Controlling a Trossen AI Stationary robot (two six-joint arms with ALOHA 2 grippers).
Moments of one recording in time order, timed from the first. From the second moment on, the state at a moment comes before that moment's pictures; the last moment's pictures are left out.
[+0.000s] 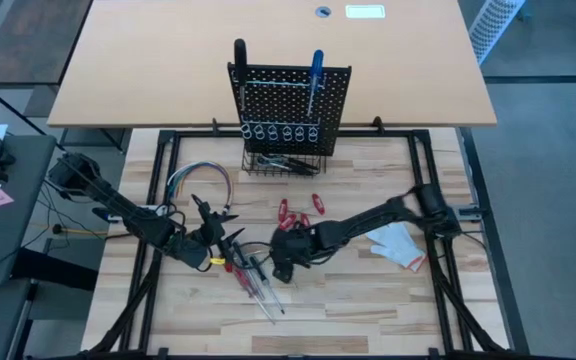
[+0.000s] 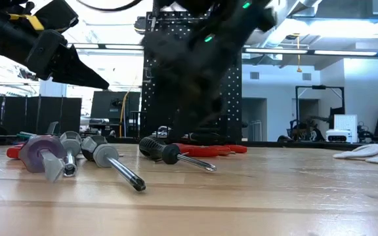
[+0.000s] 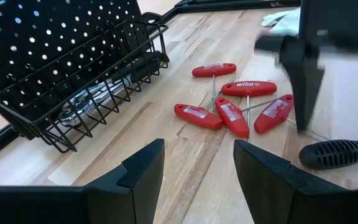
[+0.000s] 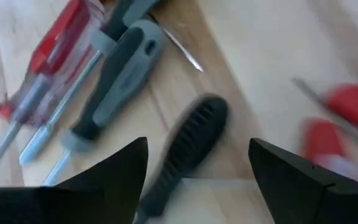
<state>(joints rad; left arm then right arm) -0.52 1.19 0.36 0.24 -1.01 -0.35 0.21 2.12 1.48 -0.32 0.16 0.60</state>
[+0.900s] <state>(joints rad) -0.55 1.20 0.36 0.24 -1.00 -0.38 0.19 1.80 1.13 0.01 0.39 0.27</state>
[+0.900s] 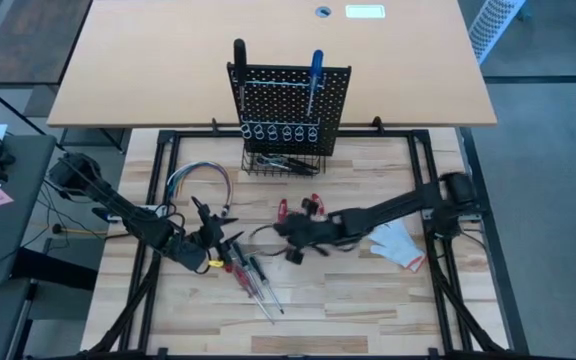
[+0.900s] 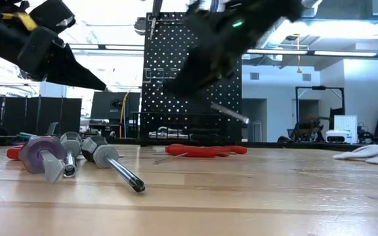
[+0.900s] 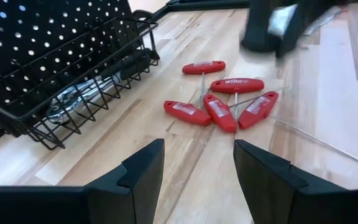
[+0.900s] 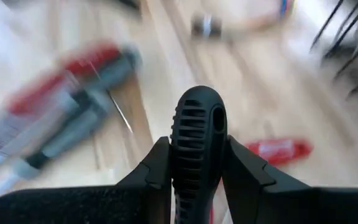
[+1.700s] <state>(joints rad) -0.27 1.77 0.69 1.19 -0.37 -0.03 0.21 1.57 0.72 1.17 0.07 -0.18</state>
